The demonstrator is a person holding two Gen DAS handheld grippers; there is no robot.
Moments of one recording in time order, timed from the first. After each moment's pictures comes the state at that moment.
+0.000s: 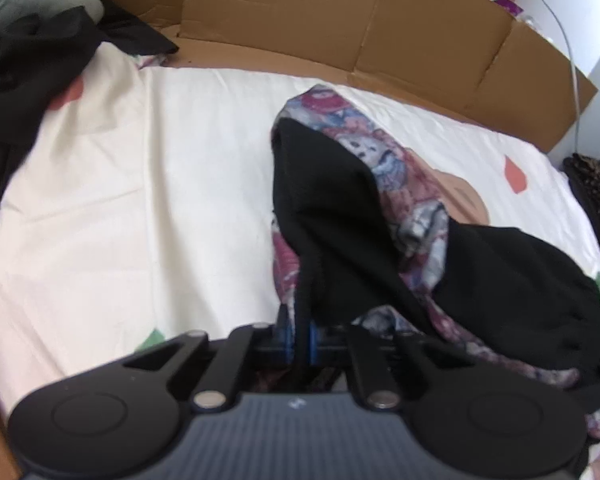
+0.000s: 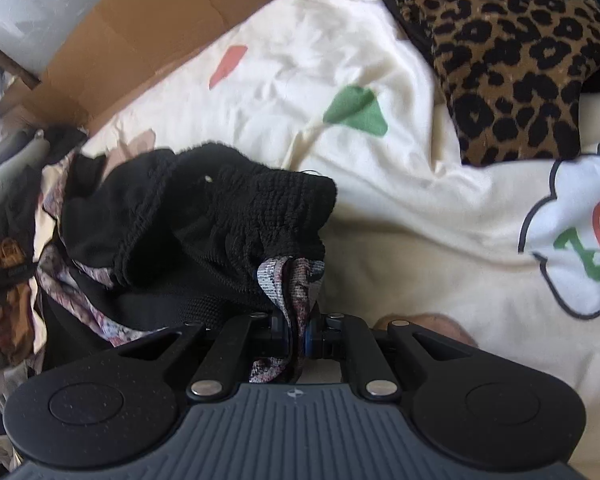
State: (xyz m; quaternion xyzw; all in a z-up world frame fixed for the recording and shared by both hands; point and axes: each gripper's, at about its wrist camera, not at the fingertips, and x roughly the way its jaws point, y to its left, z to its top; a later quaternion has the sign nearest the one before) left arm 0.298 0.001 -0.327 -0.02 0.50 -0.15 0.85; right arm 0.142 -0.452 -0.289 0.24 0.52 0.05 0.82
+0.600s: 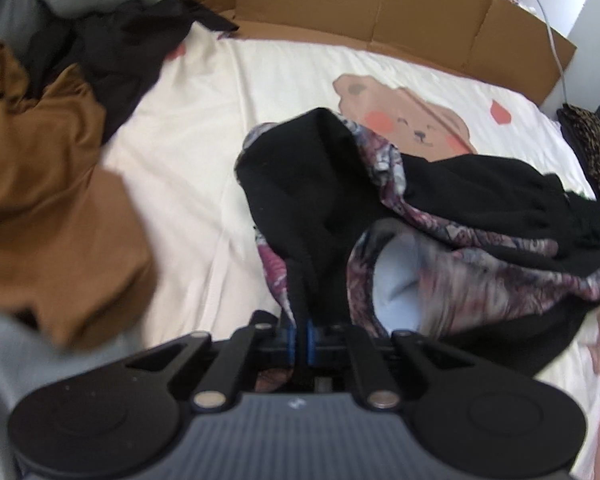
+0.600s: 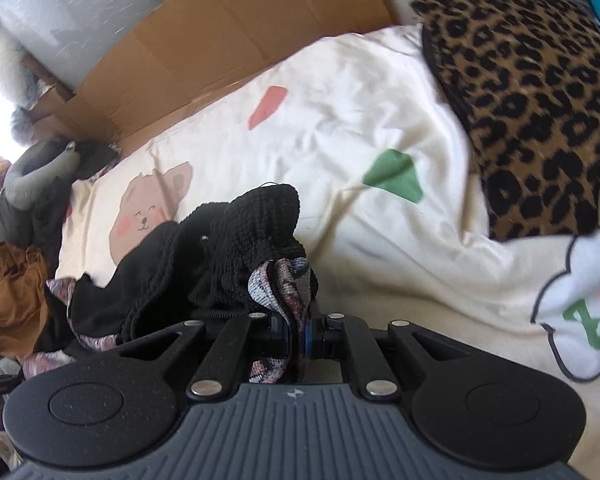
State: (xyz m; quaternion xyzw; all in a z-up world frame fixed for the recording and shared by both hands) left arm 0.150 0.060 -0.270 0.01 0.55 -0.09 0.83; right arm 0.157 -0.446 -0.263 0.22 0.48 0.09 0.84
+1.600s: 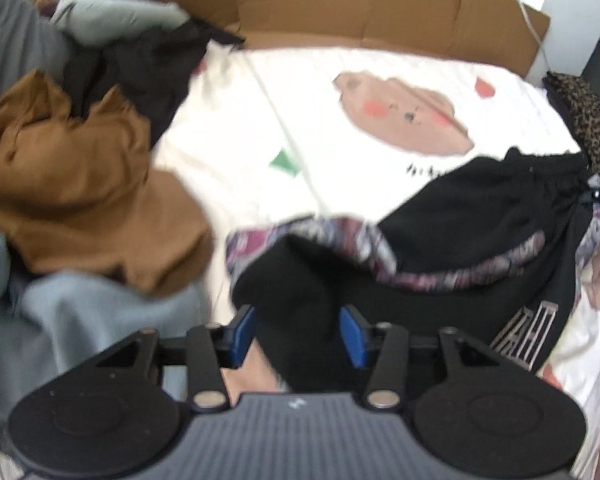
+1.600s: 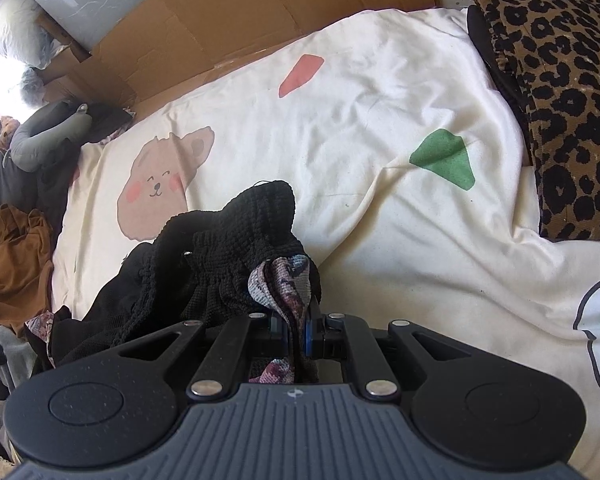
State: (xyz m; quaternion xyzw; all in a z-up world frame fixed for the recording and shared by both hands) left arm 0.112 0.070 -0.213 0.07 0.53 -0.10 0.84; right arm 0.165 -0.419 -0.275 0.20 0.50 0.12 0.83
